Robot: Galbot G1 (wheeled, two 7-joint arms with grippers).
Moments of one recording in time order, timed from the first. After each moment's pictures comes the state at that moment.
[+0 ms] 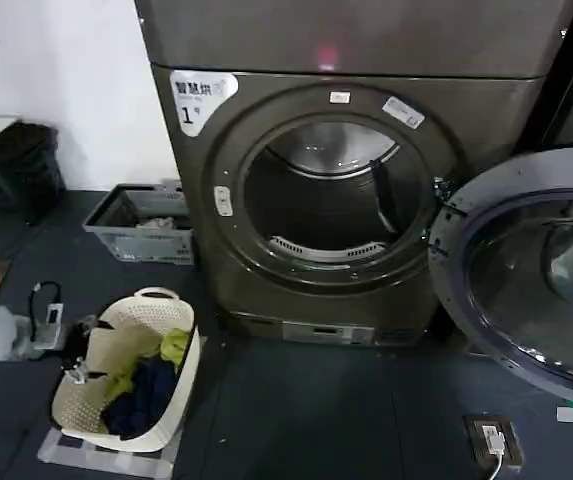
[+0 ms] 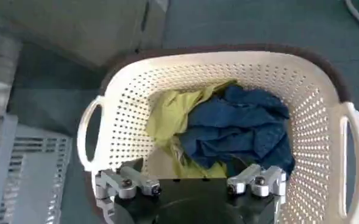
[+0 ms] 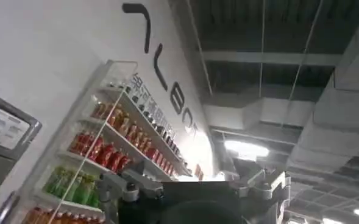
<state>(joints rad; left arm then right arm) -0.08 -0.23 1.06 -1.48 -0.18 -0.02 0.68 -1.73 0.93 2.47 1.76 0.38 -0.28 -0.22</state>
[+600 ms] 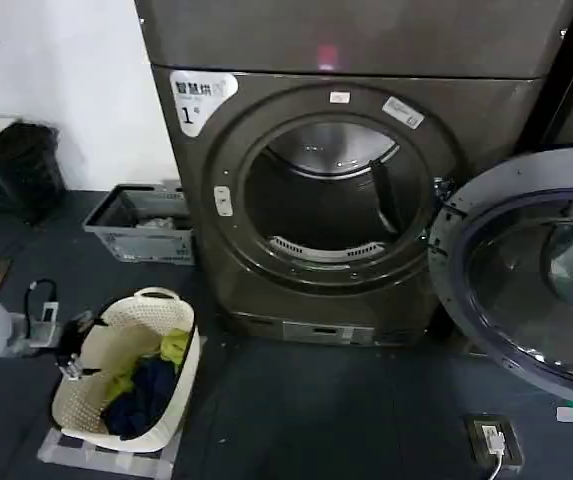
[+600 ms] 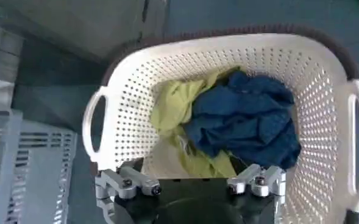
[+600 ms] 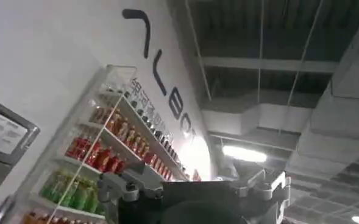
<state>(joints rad) -0.05 -0.24 1.01 -1.44 -0.14 -0.06 0.69 -1.73 0.92 2.48 1.77 0.37 -0.27 -0.22</state>
